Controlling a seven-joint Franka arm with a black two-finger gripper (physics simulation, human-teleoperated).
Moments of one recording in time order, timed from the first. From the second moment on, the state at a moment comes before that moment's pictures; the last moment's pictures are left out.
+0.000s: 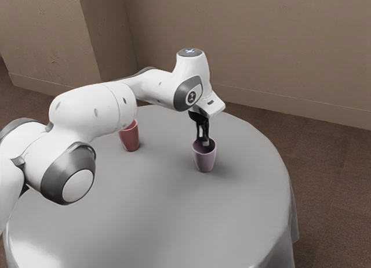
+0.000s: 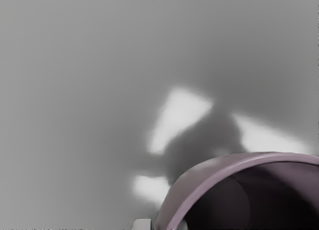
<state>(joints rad) -0.32 0.87 0.22 -1.07 -0.18 2.02 1.06</state>
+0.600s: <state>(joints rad) -0.24 0.59 0.23 -1.25 -0.13 1.93 1.05</state>
